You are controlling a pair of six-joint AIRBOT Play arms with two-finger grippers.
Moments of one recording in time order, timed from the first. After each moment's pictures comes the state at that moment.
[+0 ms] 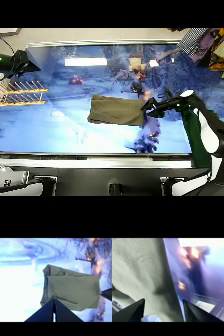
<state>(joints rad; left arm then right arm) 0.13 -1.42 1.89 1.02 -1.49 -1.65 -0.13 -1.75 1.24 -0.70 1.22 1.35</state>
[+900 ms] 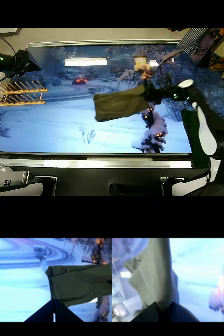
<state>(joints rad) 0.13 -1.43 1.89 1.02 -1.47 -1.65 -0.09 -1.73 1.43 -0.61 1.10 1.45</state>
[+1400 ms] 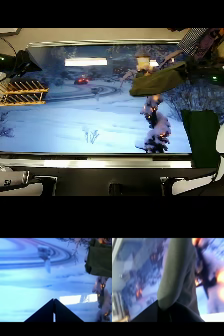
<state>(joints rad) 0.13 -1.44 1.89 1.02 -1.47 -1.65 -0.37 -1.73 1.75 -0.68 1.08 1.66</state>
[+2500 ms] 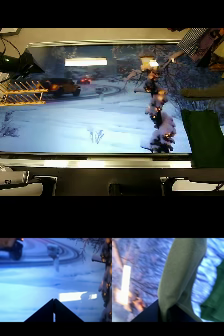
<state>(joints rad) 0.13 -1.48 1.89 1.02 -1.47 -1.65 -0.65 -1.57 1.91 -1.34 1.28 2.37</state>
